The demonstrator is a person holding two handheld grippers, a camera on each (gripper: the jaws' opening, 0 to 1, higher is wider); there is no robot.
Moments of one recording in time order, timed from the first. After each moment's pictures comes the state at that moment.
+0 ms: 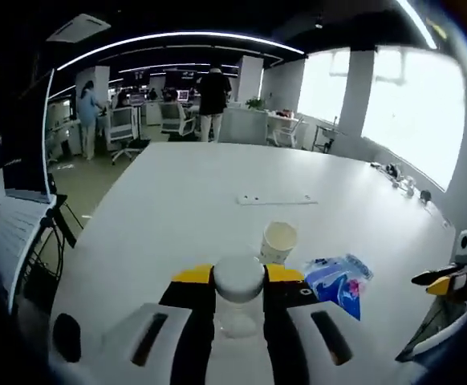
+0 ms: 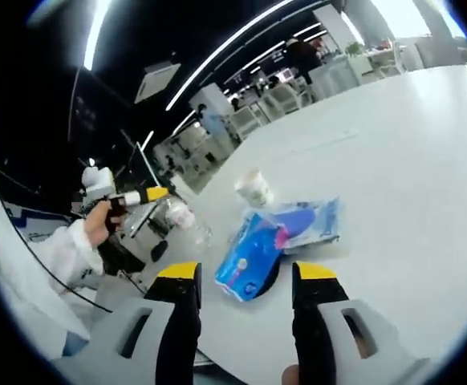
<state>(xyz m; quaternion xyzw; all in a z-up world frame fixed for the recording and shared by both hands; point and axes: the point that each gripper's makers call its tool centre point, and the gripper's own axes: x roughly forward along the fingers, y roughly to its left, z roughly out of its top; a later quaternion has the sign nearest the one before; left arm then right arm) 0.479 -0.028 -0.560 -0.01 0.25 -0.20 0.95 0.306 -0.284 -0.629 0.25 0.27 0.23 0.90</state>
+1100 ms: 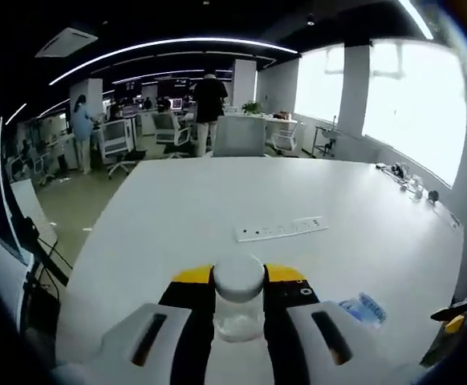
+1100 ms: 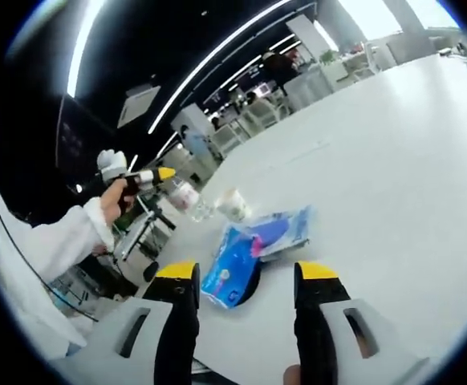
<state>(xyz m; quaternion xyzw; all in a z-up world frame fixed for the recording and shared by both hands) 0.580 -0.080 -0.560 0.01 0.26 -0.20 0.94 0.301 -0.321 -0.631 0.29 0.25 0.17 0.91</state>
